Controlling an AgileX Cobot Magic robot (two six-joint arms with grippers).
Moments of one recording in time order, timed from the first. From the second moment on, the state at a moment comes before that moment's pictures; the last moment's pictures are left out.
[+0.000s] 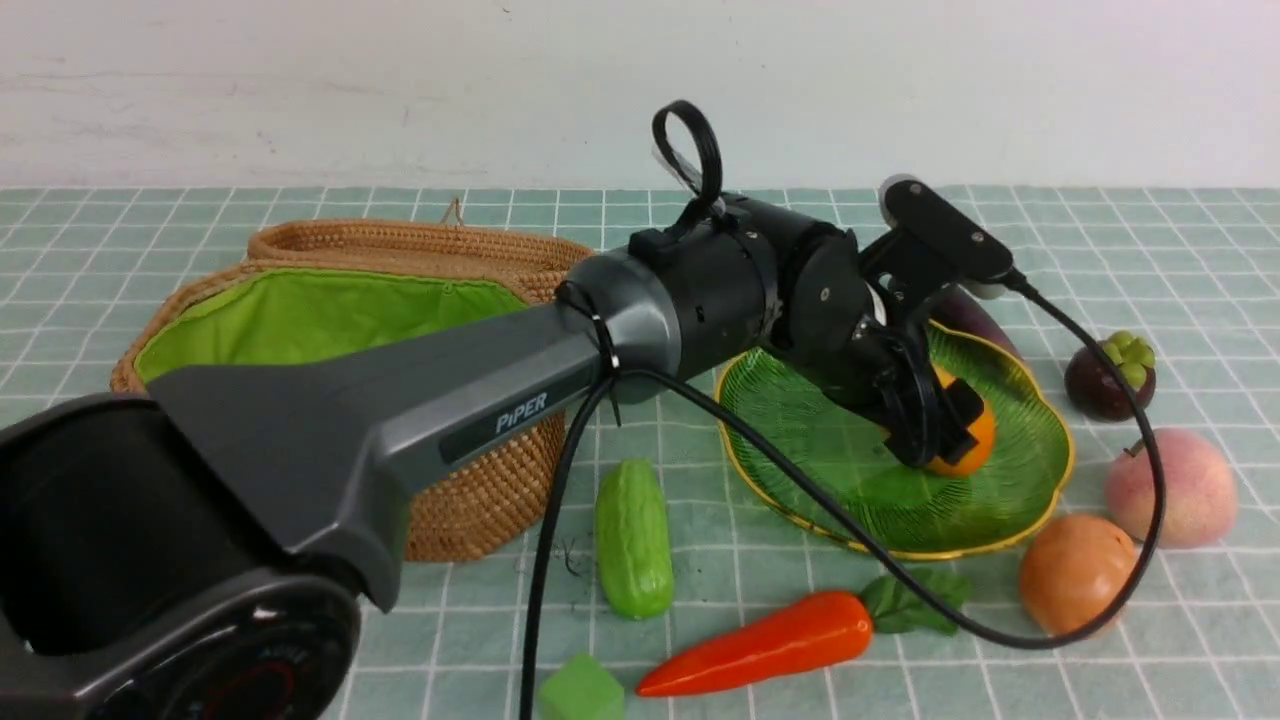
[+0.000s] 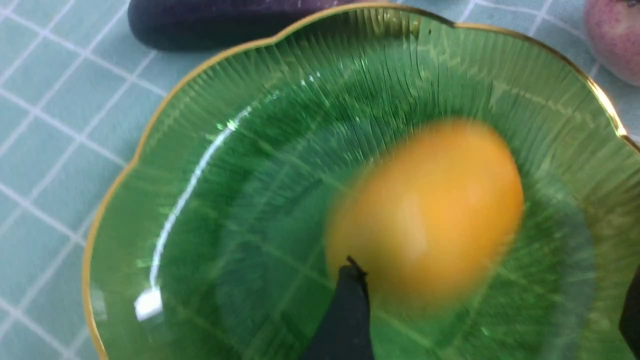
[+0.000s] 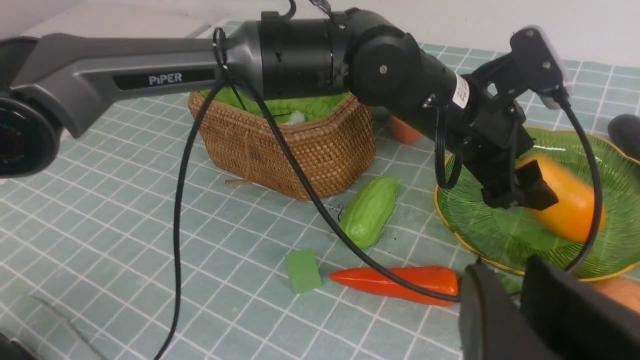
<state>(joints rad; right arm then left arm) 0.21 0.37 -0.92 0.48 1.02 -0.24 -0.76 2.22 -1.96 -0.12 0.55 0.33</state>
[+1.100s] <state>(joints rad) 0.21 0.37 -0.92 0.41 1.13 -0.24 -0.76 2.09 -1.73 0.34 1.03 -0.52</state>
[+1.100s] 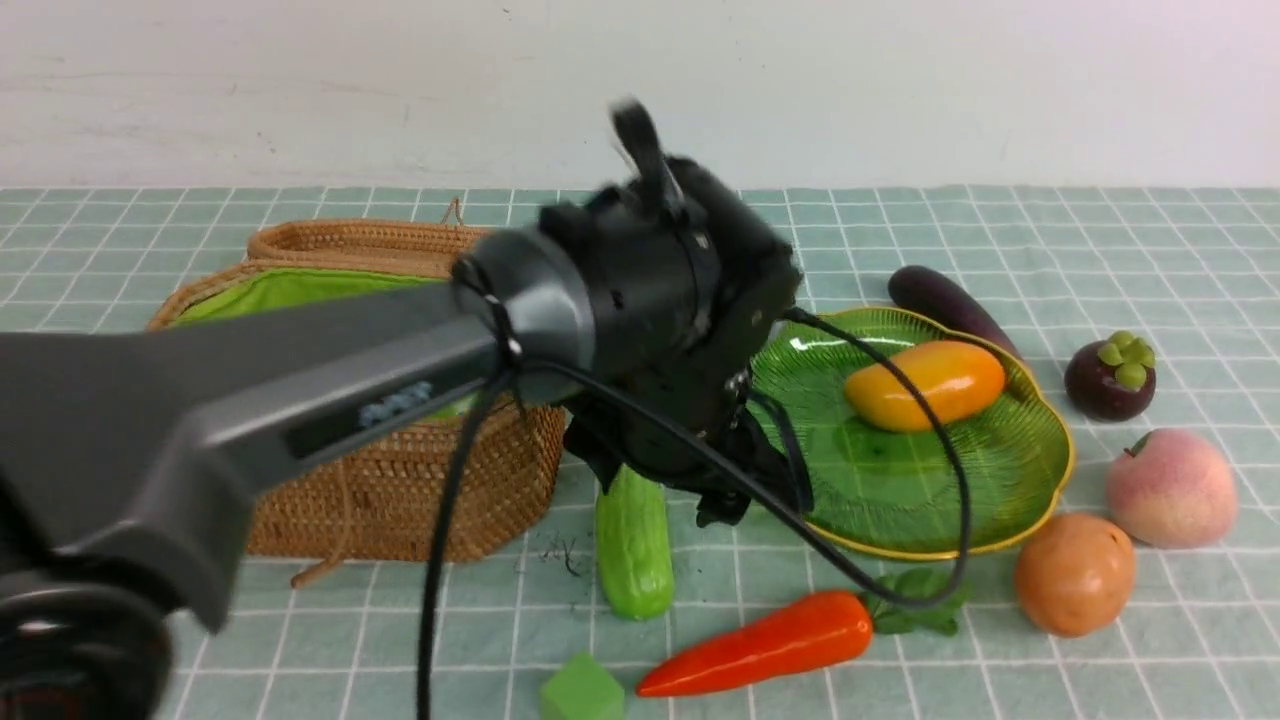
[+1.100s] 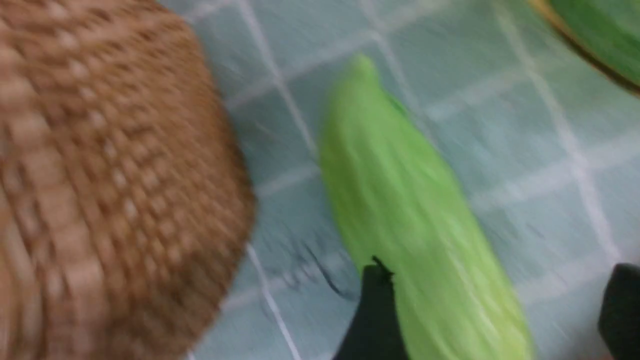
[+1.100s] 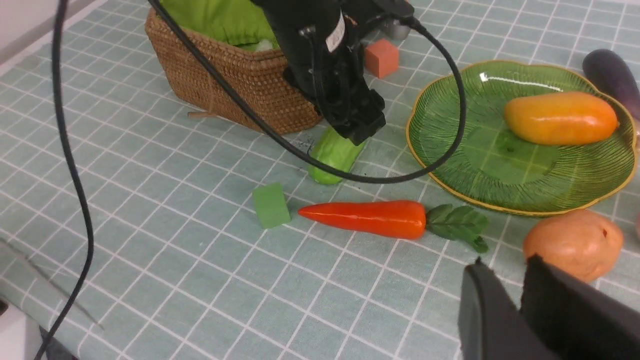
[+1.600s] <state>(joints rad) 0.21 0.37 -0.92 0.41 1.14 -0.24 -0.76 2.22 -1.73 0.42 1.02 -0.60</state>
